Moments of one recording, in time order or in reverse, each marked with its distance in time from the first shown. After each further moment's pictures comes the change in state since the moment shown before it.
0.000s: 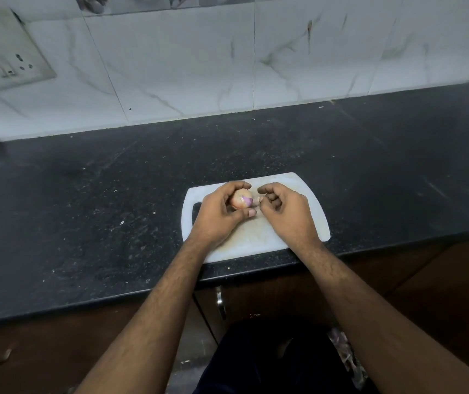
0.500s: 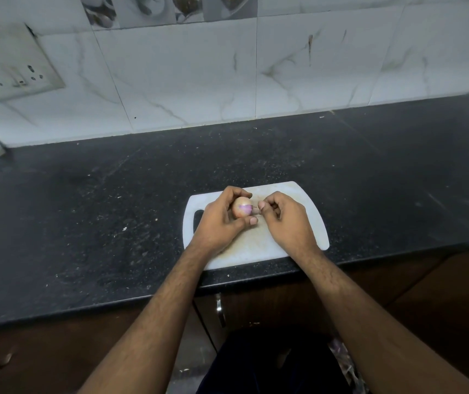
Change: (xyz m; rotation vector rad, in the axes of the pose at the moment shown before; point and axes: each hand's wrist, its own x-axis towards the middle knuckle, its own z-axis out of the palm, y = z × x) left_hand -0.003 0.002 -0.002 0.012 -0.029 0.033; right_hand 0.004 0.004 0.001 -0.055 0.007 -0.026
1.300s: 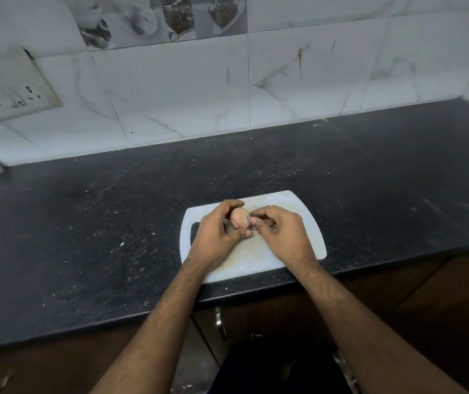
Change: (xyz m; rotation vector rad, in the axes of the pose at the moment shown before) left_hand 0.002 -0.001 0.001 0.135 0.042 -0.003; right_hand -0.004 -0.003 -0.003 0.111 -0.042 -0.025
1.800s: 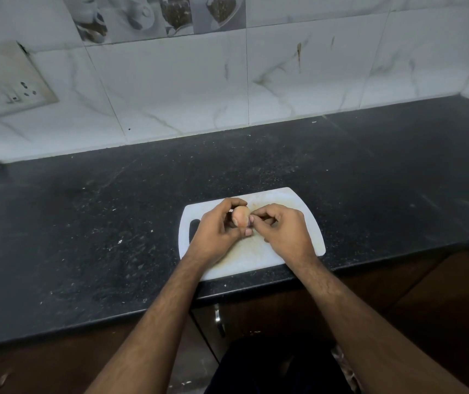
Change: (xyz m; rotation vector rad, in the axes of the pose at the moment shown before) left_hand 0.001 -0.001 0.000 -0.070 -0.075 -0.014; right_hand -0.001 0.001 0.001 0.077 0.026 0.019
